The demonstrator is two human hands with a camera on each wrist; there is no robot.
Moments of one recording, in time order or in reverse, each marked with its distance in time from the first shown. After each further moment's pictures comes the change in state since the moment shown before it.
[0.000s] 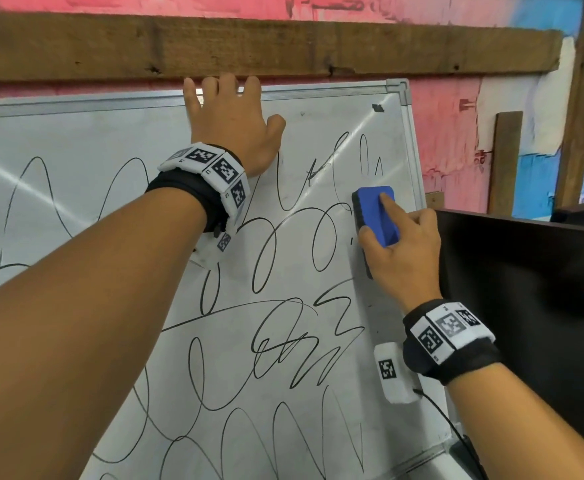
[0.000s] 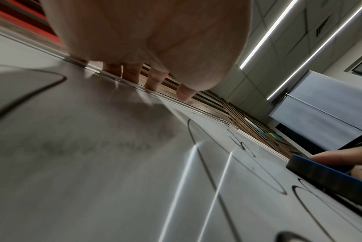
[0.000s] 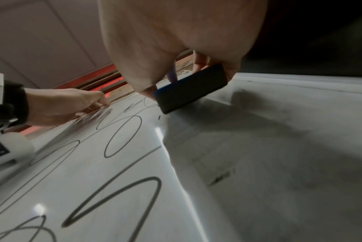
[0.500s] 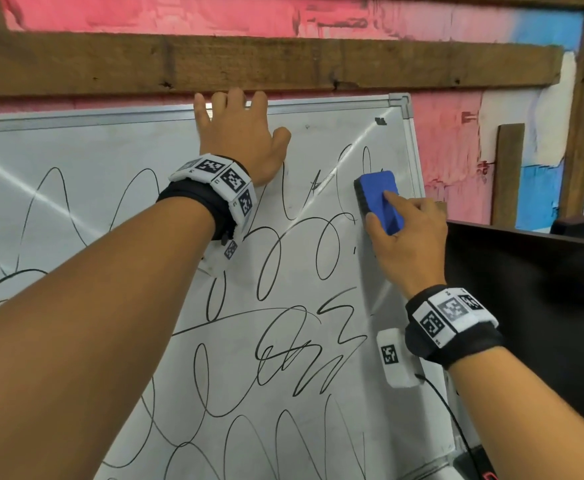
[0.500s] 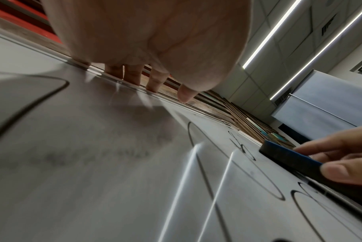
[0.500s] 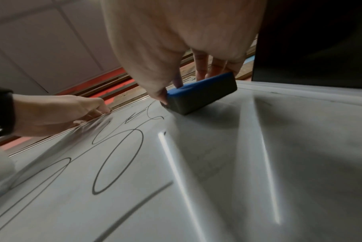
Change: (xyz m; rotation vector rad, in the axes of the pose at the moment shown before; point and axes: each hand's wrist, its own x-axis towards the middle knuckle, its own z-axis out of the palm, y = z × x) left_hand 0.000 0.000 -0.003 -0.026 -0.018 -0.006; right_hand 0.027 -0.008 -0.003 -0.090 0.046 -0.076
